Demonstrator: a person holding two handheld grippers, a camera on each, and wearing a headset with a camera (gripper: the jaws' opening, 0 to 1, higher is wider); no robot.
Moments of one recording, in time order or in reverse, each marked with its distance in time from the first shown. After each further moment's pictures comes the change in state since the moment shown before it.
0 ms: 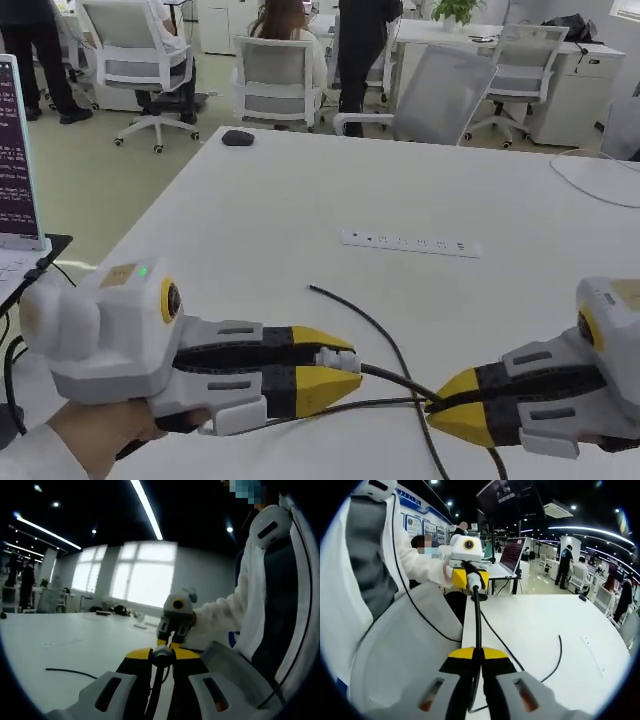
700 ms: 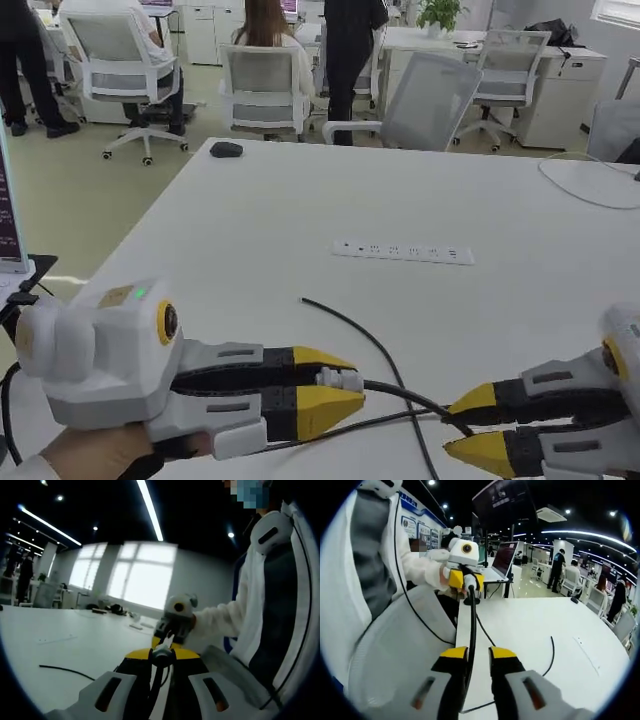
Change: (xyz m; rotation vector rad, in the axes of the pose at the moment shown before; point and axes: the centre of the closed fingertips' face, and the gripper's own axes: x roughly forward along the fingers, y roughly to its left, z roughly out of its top) left arm 0.007 0.000 0.005 -0.054 -0.011 -0.032; right arm -0.016 -0.011 0.014 0.015 -0.099 -0.072
